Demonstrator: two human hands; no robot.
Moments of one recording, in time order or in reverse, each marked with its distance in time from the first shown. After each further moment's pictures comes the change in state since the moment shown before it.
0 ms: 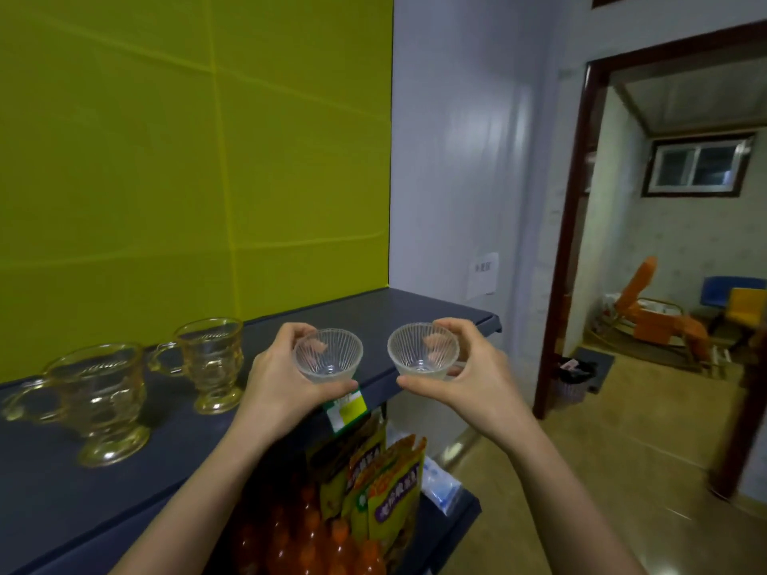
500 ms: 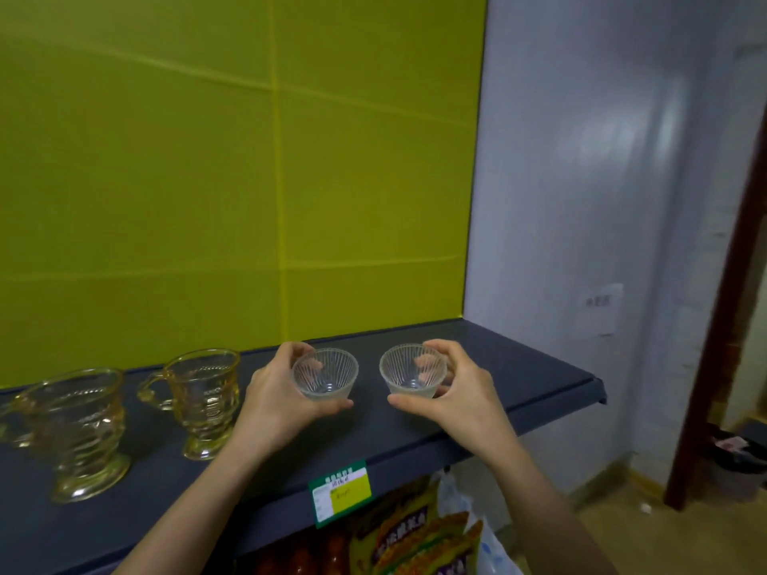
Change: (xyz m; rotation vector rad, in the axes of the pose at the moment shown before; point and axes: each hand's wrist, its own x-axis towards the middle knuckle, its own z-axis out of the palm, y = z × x) left_hand 0.063 -0.027 0.030 0.237 0.197 -0.220; right_hand 0.134 0.061 0.042 0.147 -0.275 -0.103
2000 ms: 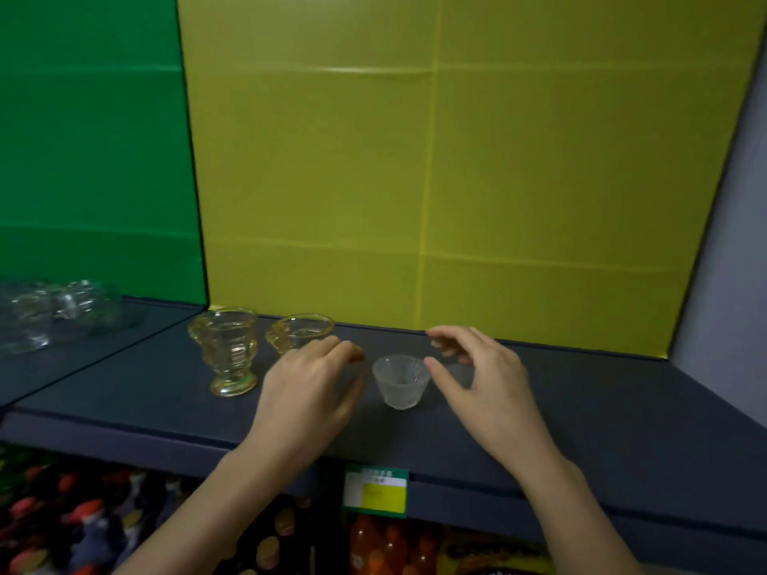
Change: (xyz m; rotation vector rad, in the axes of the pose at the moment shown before) left_hand -0.046 0.043 -0.001 0.840 0.335 0.077; right_hand 0.068 0.007 0.034 0.051 -0.266 -0.640
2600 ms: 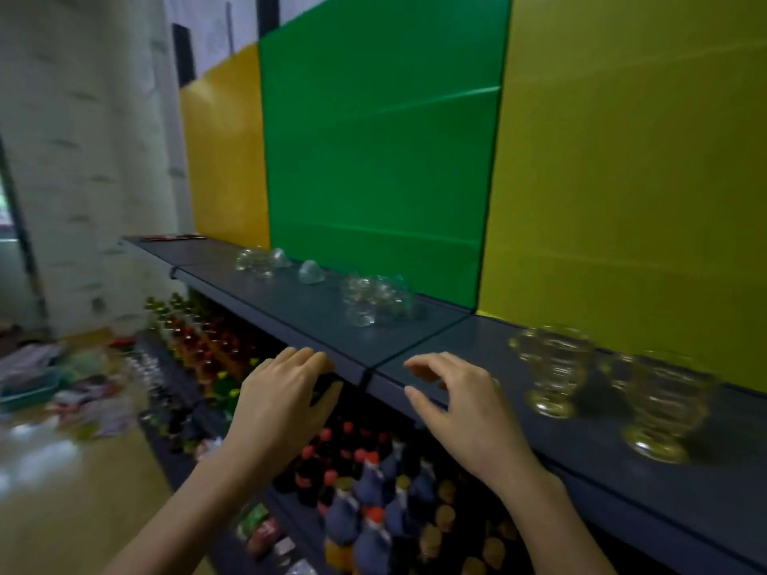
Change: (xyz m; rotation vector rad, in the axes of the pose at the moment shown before) left_hand -0.150 -0.210 -0.205 0.580 -0.077 -0.444; right_hand 0.008 -0.235 0.228 0.305 -0.394 -0.360
